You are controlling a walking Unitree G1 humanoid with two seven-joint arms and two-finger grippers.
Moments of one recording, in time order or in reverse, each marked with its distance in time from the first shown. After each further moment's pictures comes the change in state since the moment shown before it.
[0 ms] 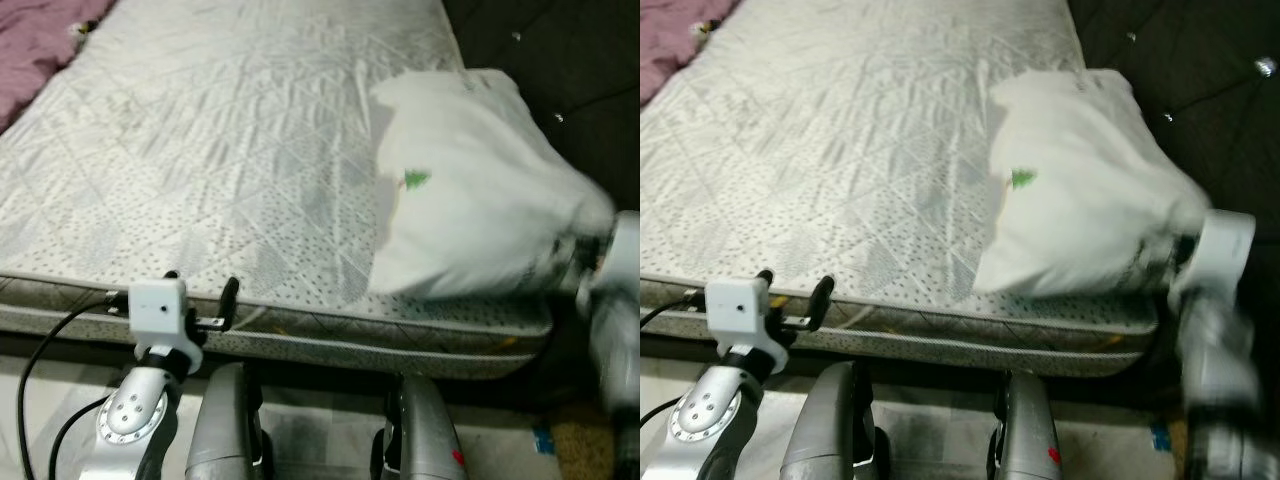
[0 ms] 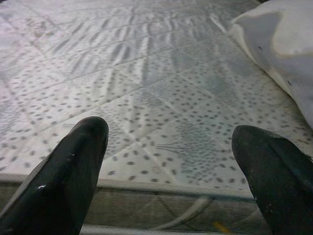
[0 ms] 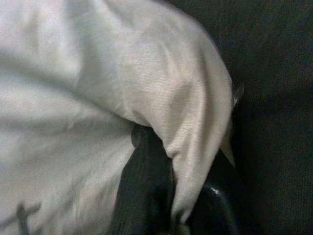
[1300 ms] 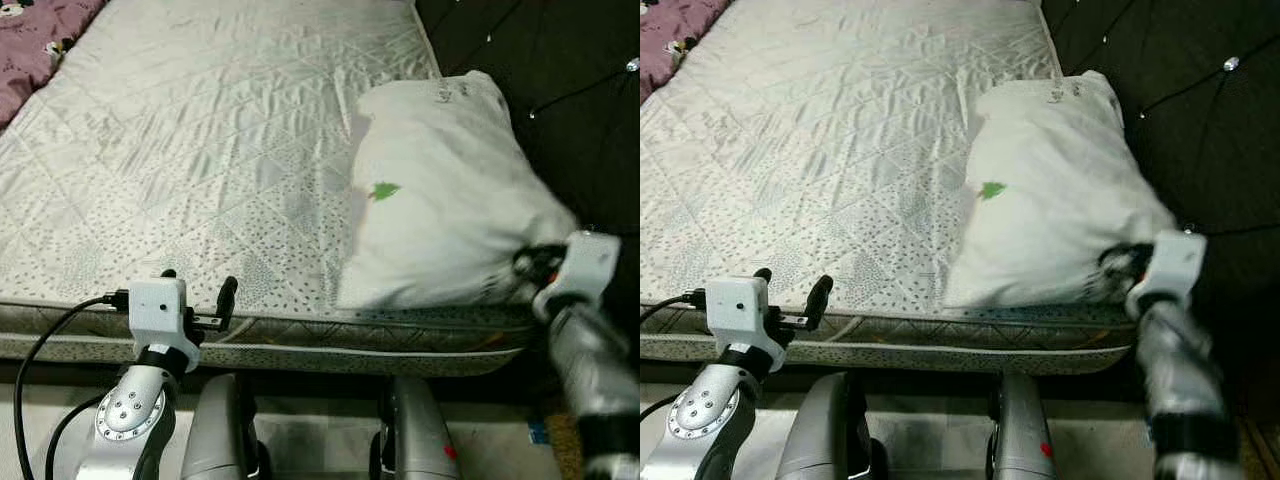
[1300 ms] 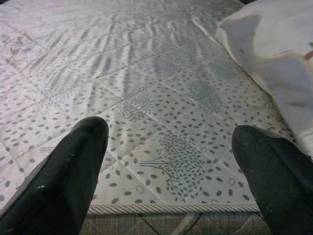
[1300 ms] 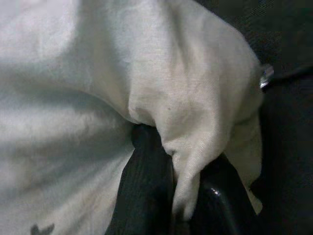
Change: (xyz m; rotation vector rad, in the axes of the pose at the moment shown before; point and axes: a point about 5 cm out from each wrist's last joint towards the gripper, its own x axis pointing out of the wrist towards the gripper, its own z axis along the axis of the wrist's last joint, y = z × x) left arm 0.003 0.001 0.002 0.026 0.001 -0.004; right arm 0.006 0.034 0.015 0.062 -0.013 0.063
